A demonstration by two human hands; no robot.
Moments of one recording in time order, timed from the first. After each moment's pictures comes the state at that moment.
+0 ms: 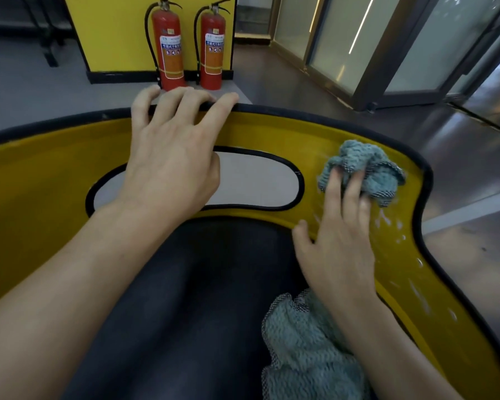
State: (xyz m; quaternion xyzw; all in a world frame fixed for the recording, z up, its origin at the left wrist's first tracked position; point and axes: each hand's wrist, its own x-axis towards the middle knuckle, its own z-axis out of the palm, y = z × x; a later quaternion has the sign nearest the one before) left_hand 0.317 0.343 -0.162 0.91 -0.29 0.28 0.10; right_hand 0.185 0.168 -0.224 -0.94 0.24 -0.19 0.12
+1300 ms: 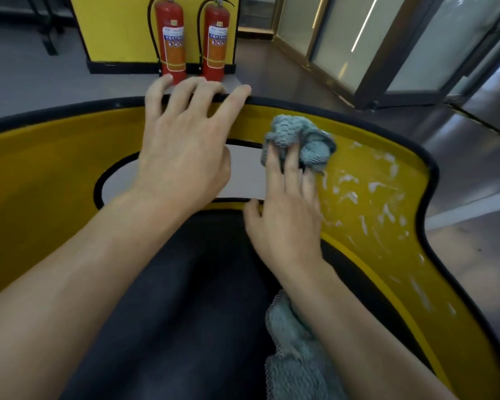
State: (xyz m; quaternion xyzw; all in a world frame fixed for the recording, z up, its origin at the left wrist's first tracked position) left_hand 0.318 0.343 -0.166 0.90 -0.30 0.29 0.10; right_hand 0.232 0.216 -0.225 -0.96 0.16 -0.20 0.08
